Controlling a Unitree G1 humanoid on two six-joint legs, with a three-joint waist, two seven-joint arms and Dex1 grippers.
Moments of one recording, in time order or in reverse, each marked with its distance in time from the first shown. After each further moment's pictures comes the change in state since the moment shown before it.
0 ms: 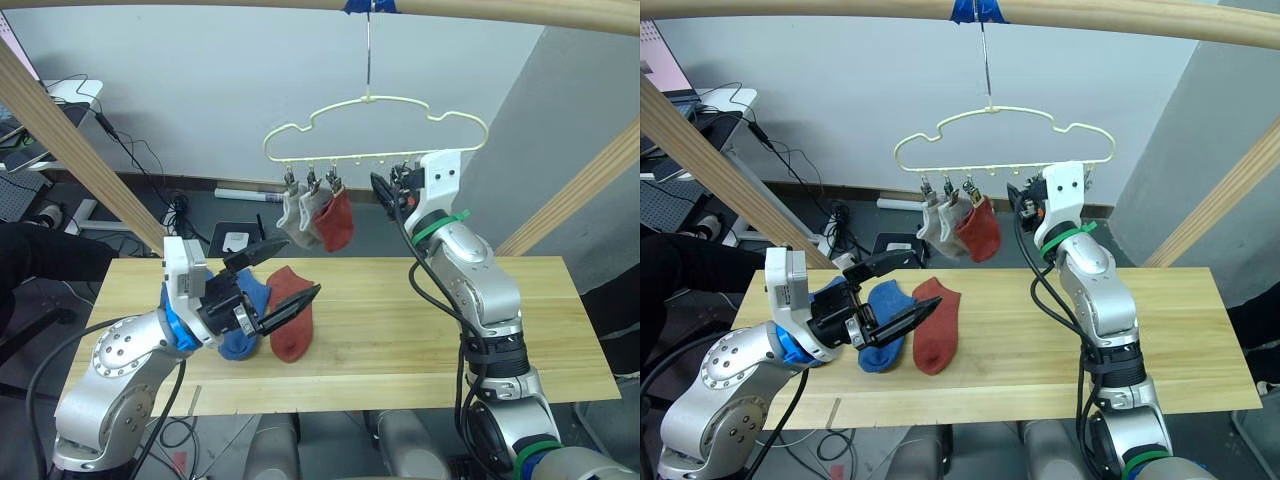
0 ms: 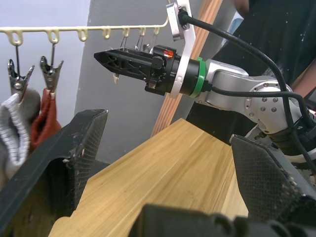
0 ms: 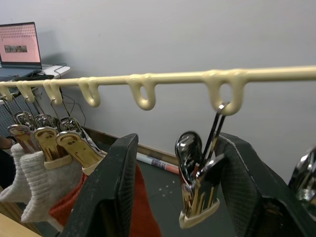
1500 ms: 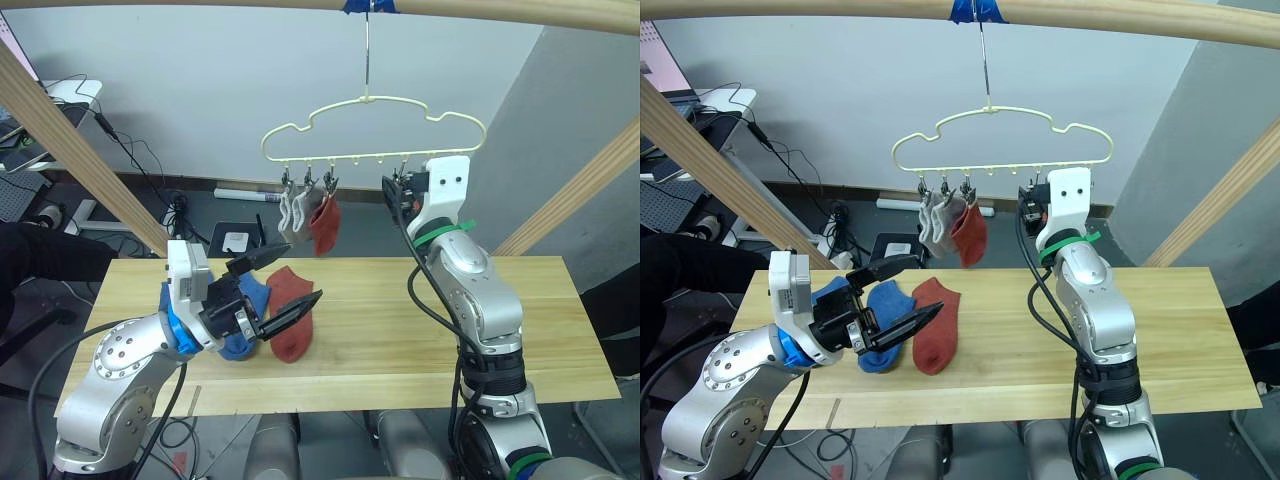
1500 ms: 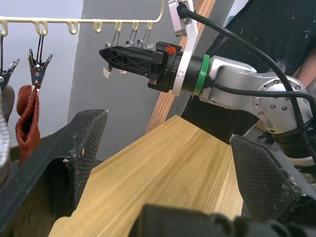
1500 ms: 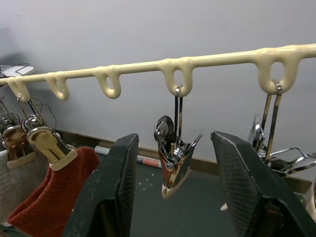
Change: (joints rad) left arm 0.009 0.001 -0.007 0.000 0.001 0.000 -0.020; right arm 0.058 0.062 0.002 -0.150 -0.058 0.124 -0.153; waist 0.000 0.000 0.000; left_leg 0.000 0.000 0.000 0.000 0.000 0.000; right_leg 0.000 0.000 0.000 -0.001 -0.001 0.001
